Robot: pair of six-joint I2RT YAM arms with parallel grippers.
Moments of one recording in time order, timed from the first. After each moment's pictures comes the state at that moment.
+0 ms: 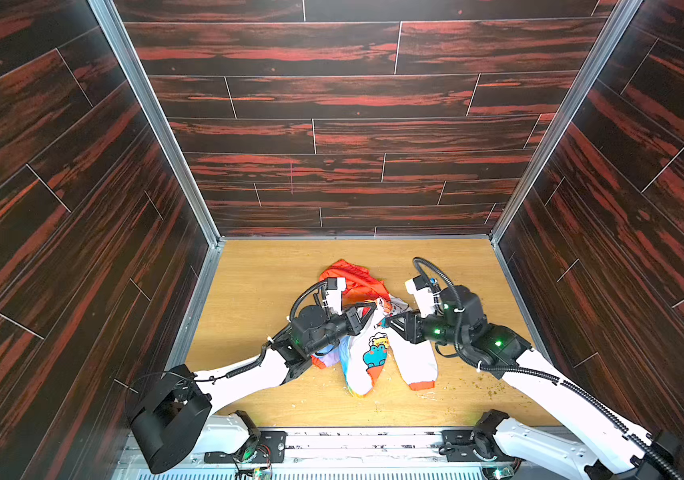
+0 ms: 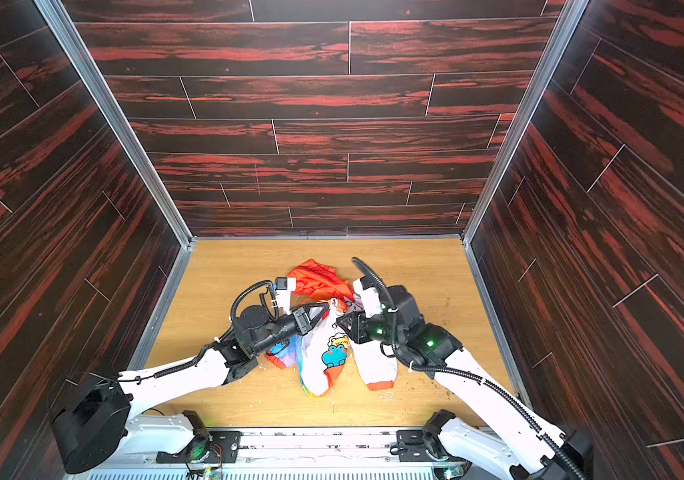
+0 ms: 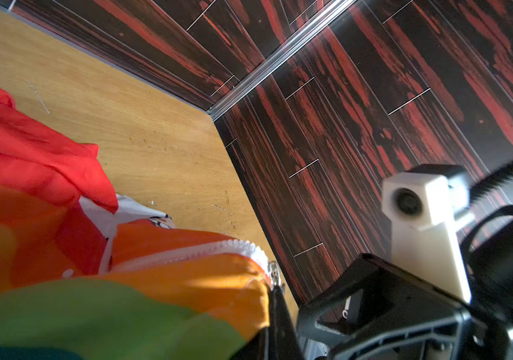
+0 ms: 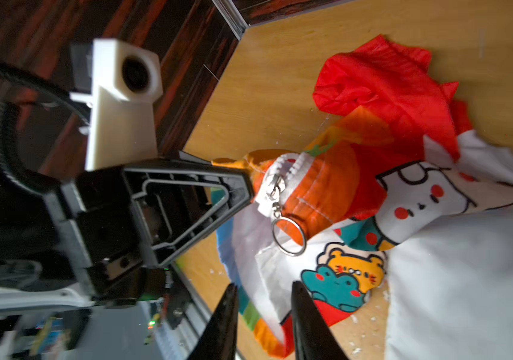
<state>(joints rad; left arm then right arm) -0.78 1.31 0.63 0.64 0.21 -0.93 0.73 1.01 0.90 -0.46 -0.23 0.47</state>
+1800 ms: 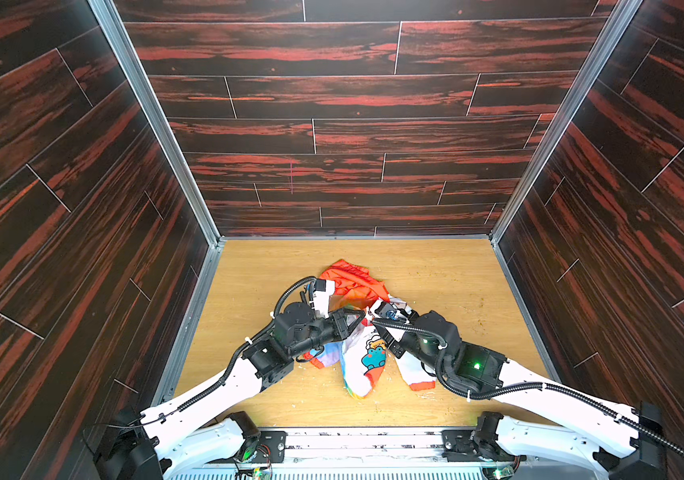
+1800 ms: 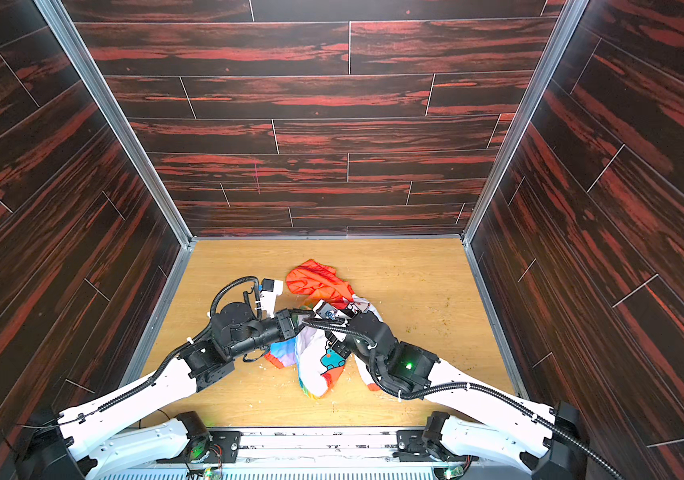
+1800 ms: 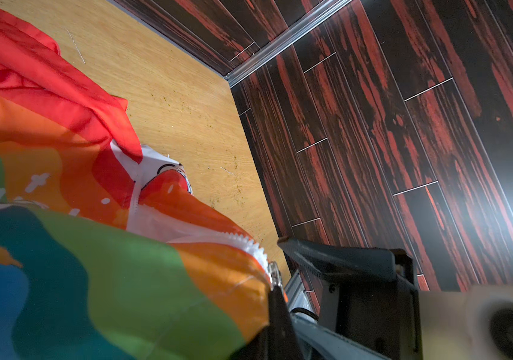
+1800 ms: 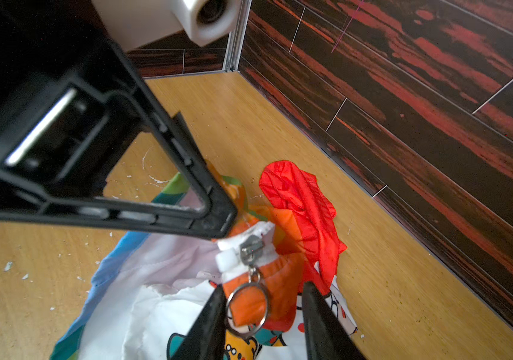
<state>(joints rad) -0.77 1.05 0.70 0.17 0.27 -0.99 1.05 1.03 0.81 -0.17 0.29 -0.24</state>
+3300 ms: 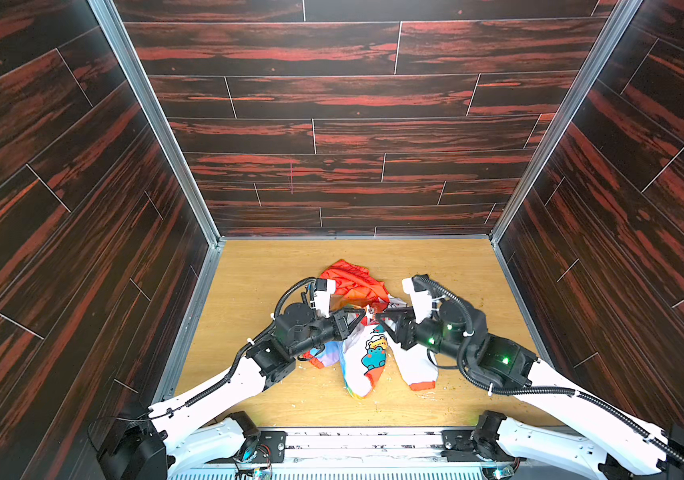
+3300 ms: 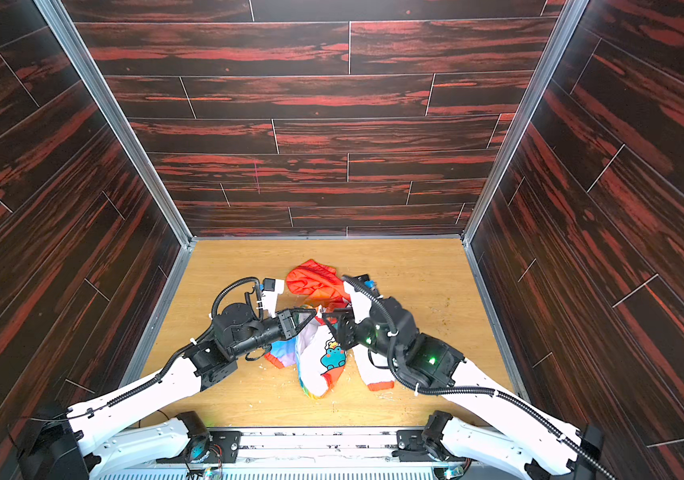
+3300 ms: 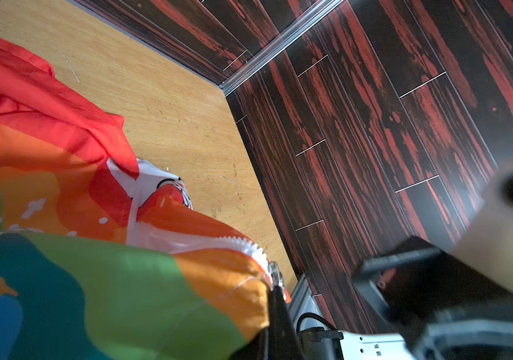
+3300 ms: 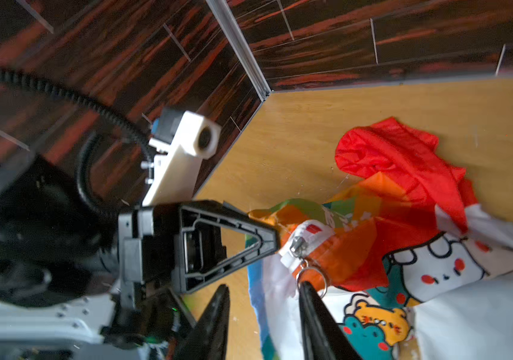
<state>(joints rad) -0.75 1.08 0.66 0.28 0.28 -0.93 0.89 0.94 0.94 -0.33 -0.05 0.63</state>
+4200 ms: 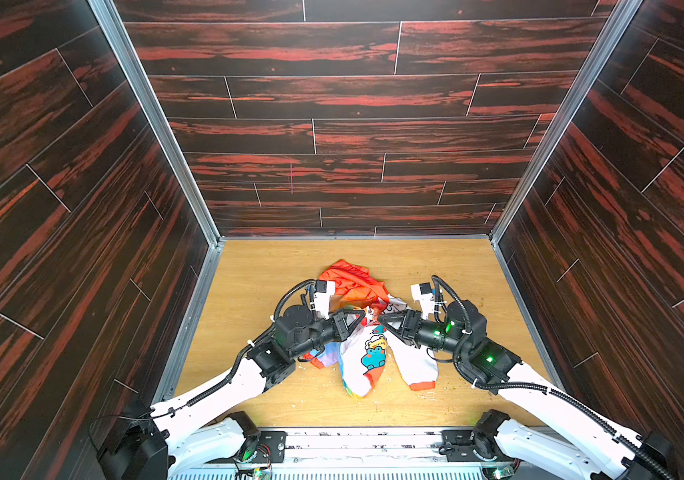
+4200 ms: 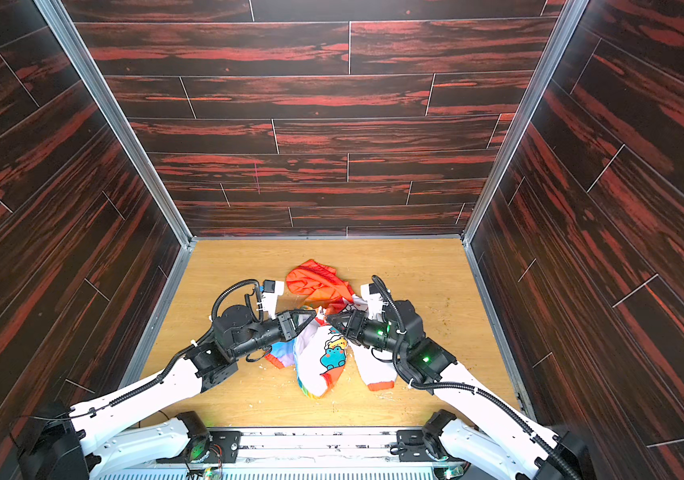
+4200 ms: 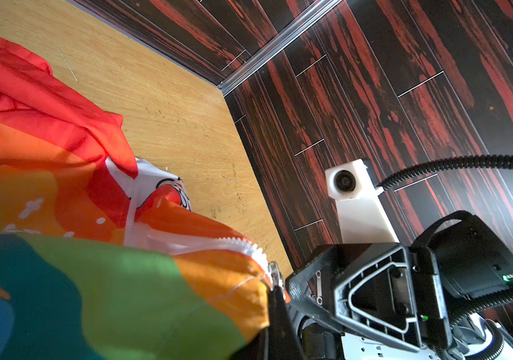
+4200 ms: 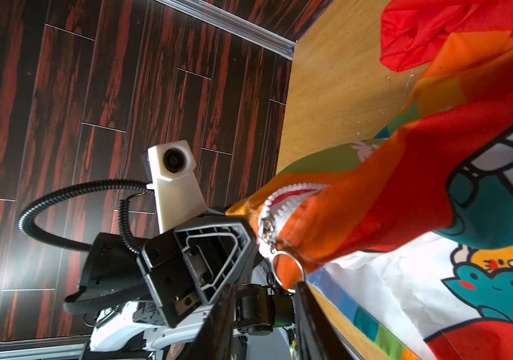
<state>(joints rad) -0.75 1.08 0.64 0.31 0.29 -0.93 0.71 0.94 0.66 0.05 -0.44 1.16</state>
